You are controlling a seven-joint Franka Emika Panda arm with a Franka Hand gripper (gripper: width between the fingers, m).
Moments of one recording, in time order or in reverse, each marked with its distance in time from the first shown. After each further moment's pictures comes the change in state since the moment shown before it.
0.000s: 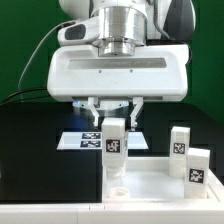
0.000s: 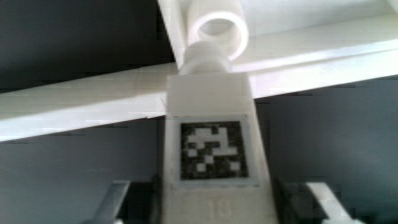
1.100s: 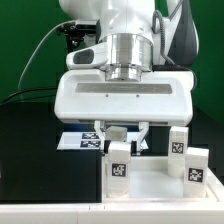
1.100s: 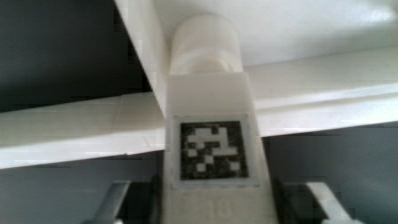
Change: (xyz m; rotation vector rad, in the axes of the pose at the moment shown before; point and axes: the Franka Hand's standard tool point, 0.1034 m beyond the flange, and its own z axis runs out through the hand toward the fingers) arm -0.015 -0.009 0.031 -0.012 0.057 -0.026
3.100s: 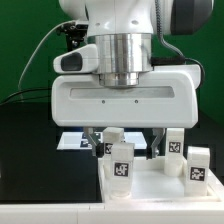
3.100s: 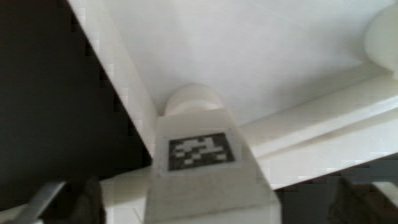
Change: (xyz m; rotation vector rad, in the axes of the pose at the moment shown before) arm 0.007 -0.004 0.006 0.020 -0.484 0.139
